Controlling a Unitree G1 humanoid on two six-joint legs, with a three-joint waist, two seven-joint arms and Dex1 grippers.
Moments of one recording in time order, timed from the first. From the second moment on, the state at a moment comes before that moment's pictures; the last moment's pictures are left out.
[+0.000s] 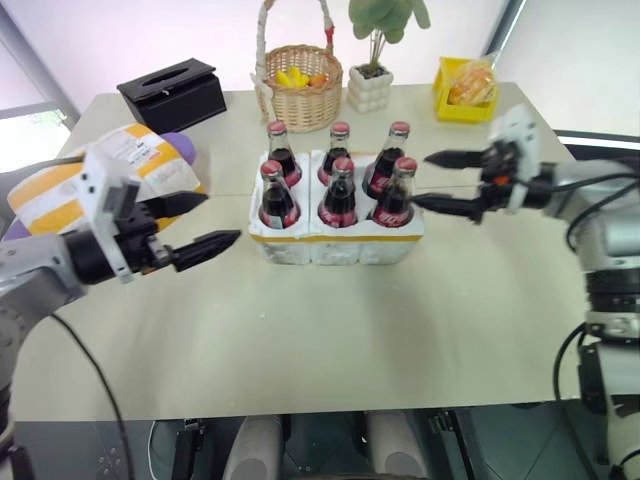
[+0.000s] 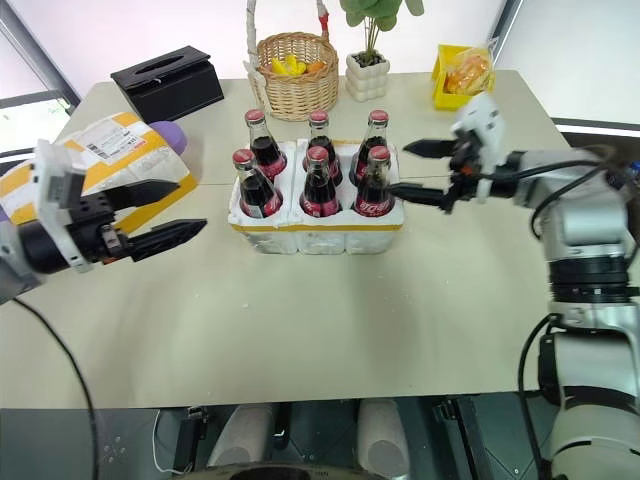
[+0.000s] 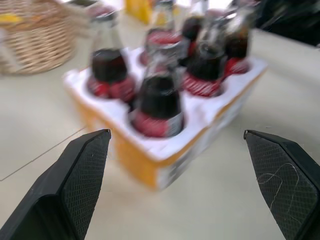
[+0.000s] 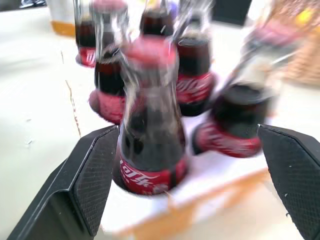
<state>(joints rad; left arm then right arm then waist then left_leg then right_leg) -0.12 0.95 0.52 -0.54 -0.92 0.84 -0.67 -0.81 -0.87 -0.09 0.24 0.44 0.48 1.27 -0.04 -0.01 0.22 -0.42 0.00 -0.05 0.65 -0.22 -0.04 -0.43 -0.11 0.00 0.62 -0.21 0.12</state>
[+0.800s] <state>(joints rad) 0.42 0.95 0.79 -0.19 0.02 0.38 -0.51 -0.80 -1.05 -0.19 0.01 0.71 0.69 1.48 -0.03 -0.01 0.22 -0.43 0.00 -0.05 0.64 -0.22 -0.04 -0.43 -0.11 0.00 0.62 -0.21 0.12</state>
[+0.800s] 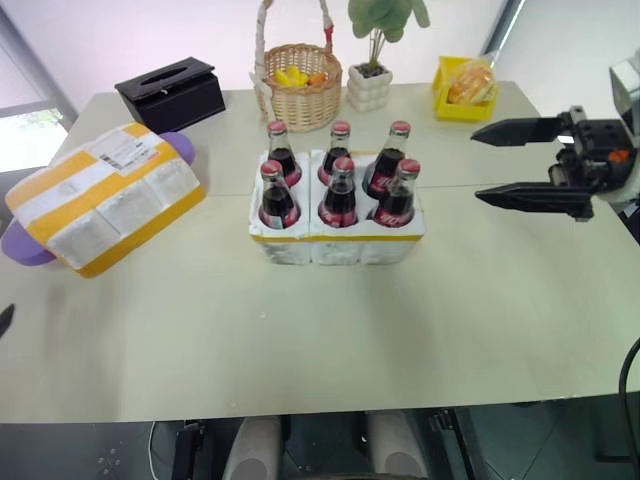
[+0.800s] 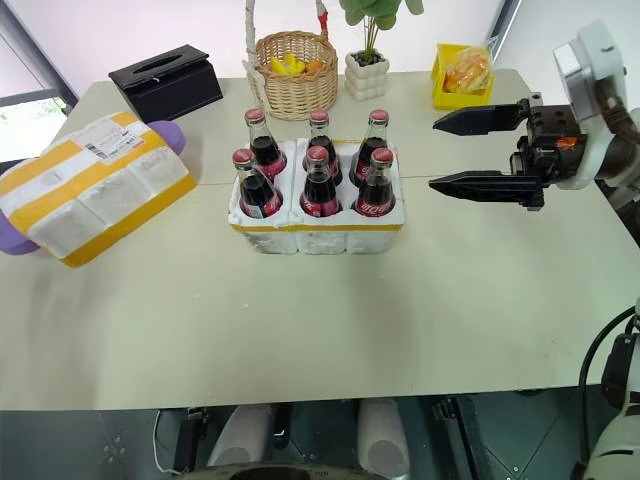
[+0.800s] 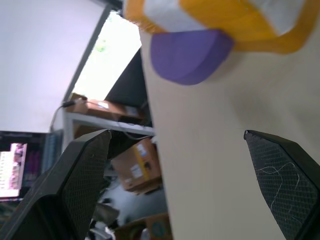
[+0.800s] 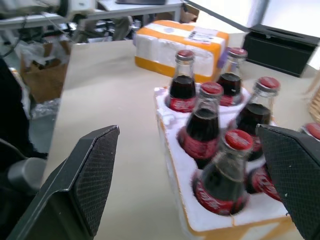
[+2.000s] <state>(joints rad) -0.40 1.04 0.00 0.95 0.45 -0.29 -0.06 -0.80 -1.06 -0.21 -0.05 0.80 0.74 1.38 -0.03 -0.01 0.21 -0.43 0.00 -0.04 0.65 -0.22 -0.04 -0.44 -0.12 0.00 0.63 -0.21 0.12</state>
